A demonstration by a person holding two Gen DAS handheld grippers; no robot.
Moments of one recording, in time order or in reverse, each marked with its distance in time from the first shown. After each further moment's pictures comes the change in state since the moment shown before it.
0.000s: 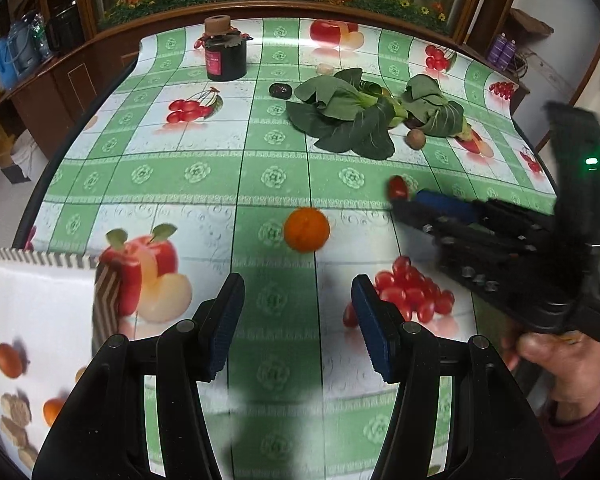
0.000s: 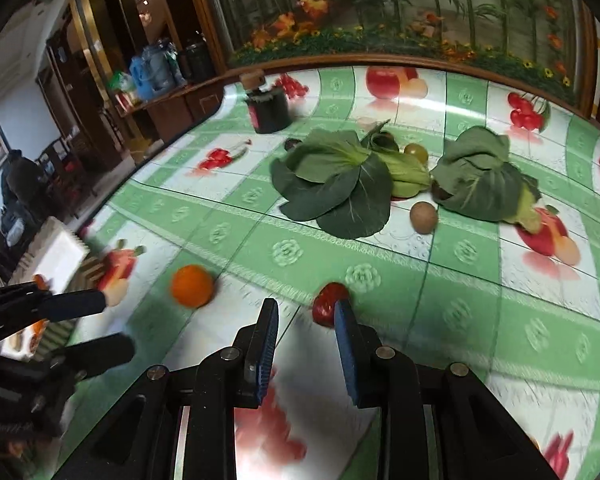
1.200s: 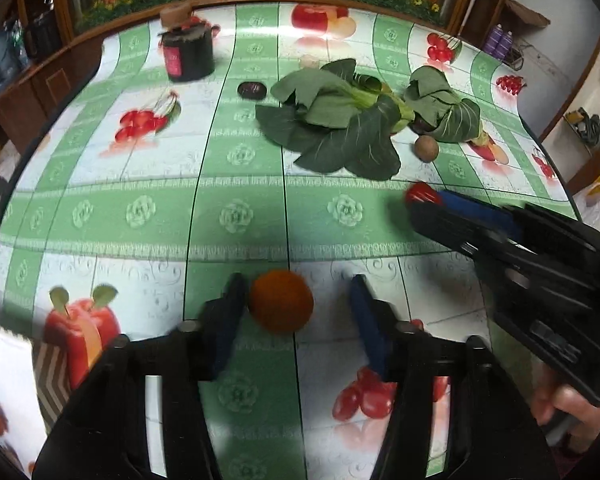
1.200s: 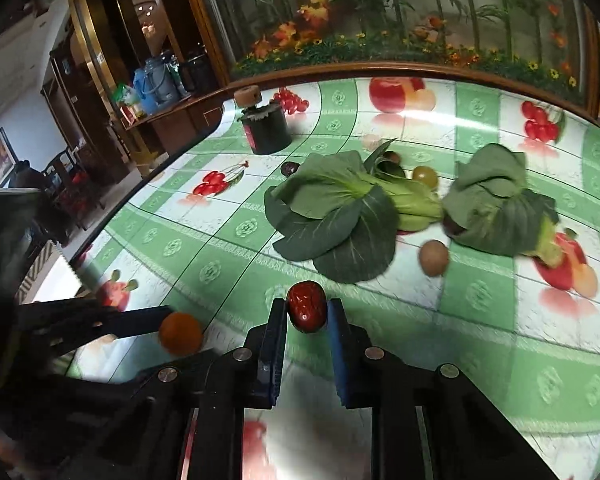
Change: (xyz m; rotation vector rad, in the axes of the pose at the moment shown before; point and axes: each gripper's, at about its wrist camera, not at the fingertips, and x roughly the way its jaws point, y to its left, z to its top) left arm 0.056 -0.012 0.034 0.042 0.012 -0.018; right arm 0.003 -0.013 0.020 0.018 -0.048 0.049
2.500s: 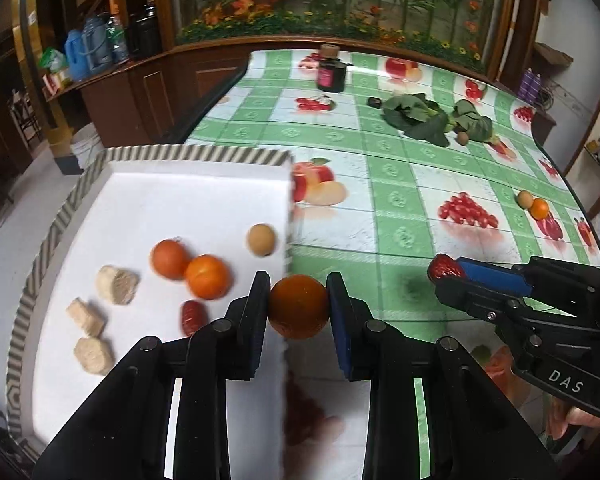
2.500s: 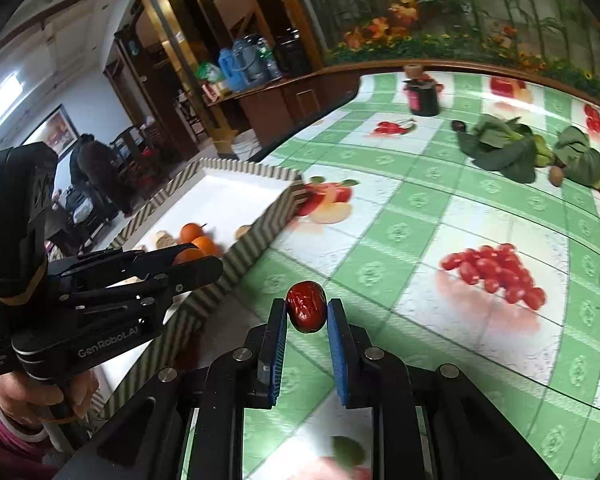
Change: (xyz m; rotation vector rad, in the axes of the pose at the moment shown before) left arm -0.153 0.085 -0.163 -0.128 -0.167 0.176; right arm -0.063 0.169 -0.104 -0.102 0.028 0.223
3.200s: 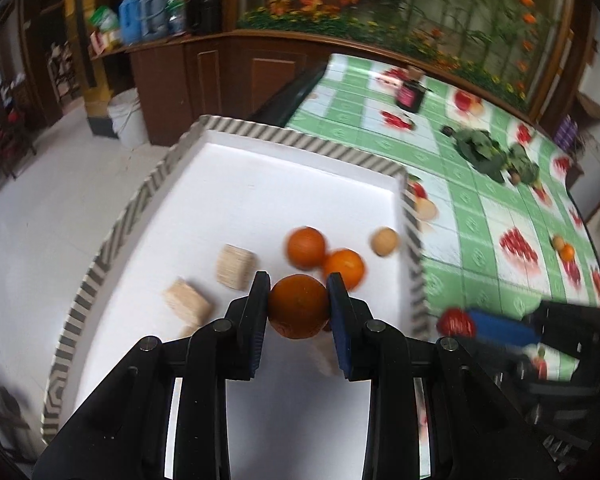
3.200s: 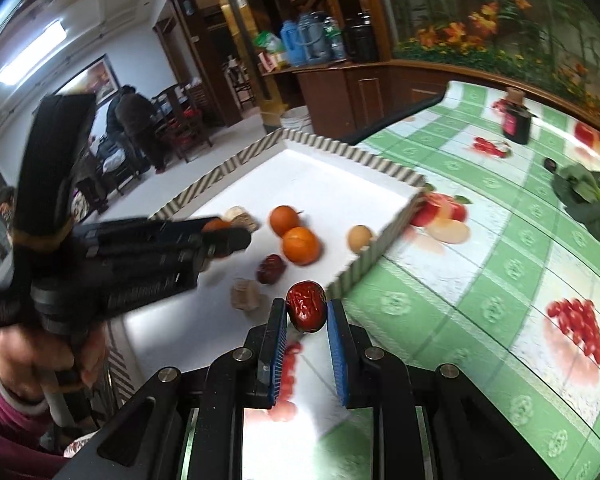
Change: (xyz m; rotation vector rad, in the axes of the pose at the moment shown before) left arm -0.013 0.100 -0.006 -0.190 0.005 0.050; right arm 0.042 0.081 0.013 -0.183 0.073 0.087
